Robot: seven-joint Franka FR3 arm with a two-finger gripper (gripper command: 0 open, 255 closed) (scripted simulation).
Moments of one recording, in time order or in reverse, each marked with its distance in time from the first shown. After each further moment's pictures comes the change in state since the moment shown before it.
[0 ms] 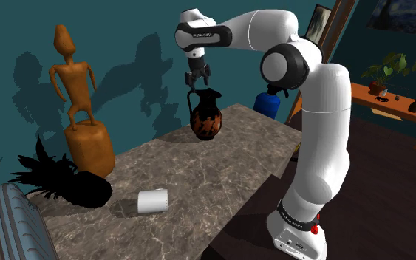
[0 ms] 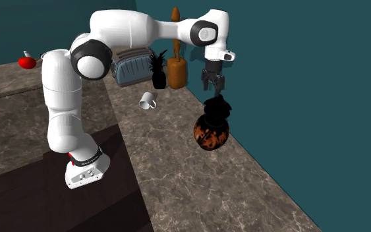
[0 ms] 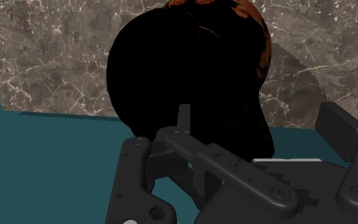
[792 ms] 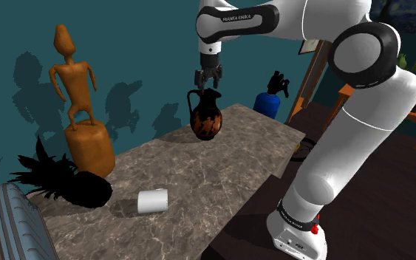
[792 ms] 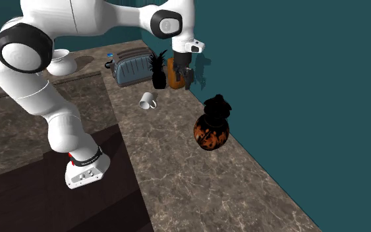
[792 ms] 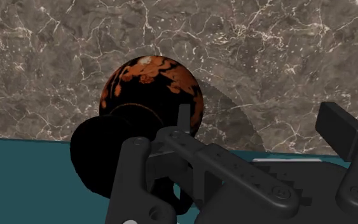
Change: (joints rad) arm 0.033 -0.472 0.038 -0.512 0.093 0.089 0.029
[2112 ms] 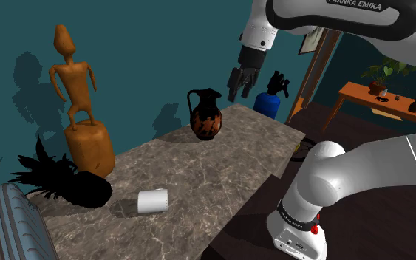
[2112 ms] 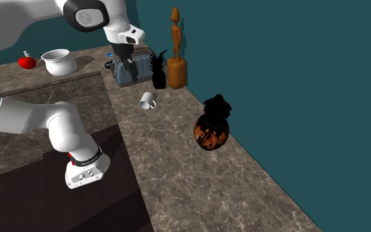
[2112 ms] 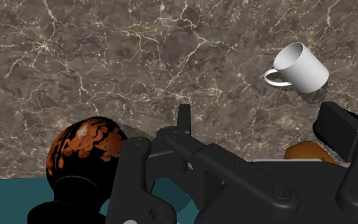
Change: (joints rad) arm 0.069 -0.707 0.033 -0.465 0.197 -0.137 0.039
